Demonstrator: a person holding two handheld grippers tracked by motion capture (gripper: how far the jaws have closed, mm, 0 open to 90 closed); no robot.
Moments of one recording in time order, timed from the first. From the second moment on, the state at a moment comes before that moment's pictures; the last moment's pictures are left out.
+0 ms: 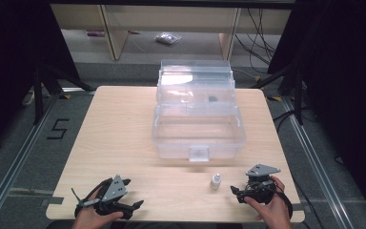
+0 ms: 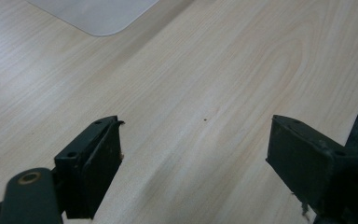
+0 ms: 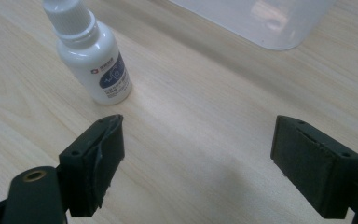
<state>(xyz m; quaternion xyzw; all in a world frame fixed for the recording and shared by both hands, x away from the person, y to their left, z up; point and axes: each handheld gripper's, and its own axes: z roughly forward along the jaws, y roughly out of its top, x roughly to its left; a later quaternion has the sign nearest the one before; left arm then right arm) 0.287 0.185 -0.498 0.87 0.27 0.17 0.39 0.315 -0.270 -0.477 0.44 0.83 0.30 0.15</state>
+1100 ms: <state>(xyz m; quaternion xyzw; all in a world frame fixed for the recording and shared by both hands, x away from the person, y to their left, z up) 0.287 0.186 -0.498 0.87 0.28 0.17 0.38 0.315 -0.251 -0.463 0.37 0.89 0.24 0.12</state>
